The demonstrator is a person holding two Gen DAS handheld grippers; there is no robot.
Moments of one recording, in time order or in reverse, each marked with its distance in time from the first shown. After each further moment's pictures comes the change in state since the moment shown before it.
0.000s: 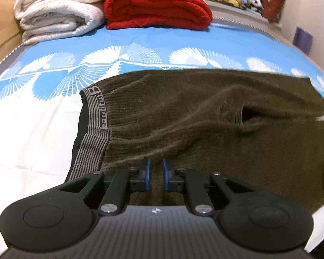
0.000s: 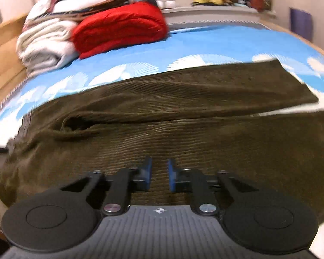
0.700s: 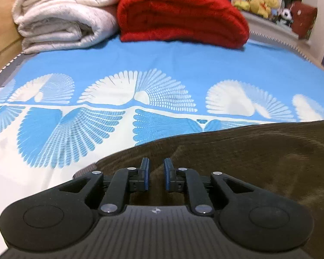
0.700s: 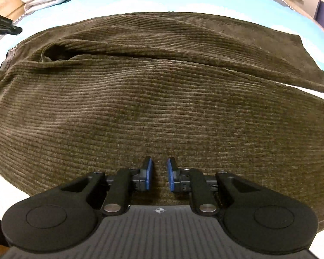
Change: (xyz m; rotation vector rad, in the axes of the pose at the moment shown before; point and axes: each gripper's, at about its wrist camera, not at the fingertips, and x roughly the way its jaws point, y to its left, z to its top) left arm 0.147 0.042 0.159 -0.023 0.002 0.085; right arm 0.059 -0.012 -0.019 -0.128 0.307 -0.036
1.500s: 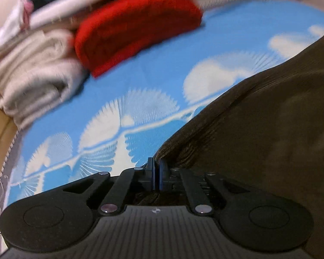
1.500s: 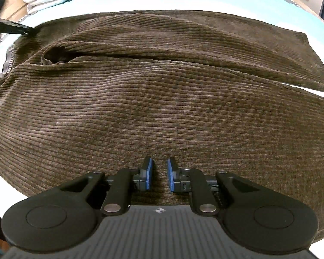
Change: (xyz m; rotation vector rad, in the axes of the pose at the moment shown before) left arm -0.042 -0.047 -0.031 0.477 -0.137 0.085; right arm 0.002 -0.002 0.010 -0.007 0.015 0.030
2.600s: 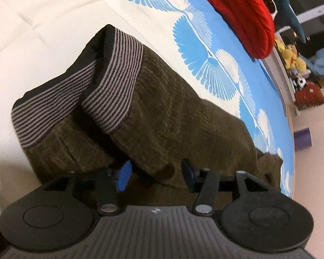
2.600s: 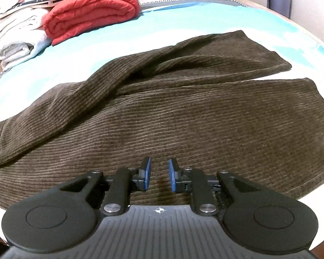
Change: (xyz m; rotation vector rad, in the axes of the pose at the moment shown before) left arm -0.079 0.036 -0.171 -1.194 0.364 -0.415; right arm -0.056 -0.010 -0.029 0.255 -0.196 -0.086
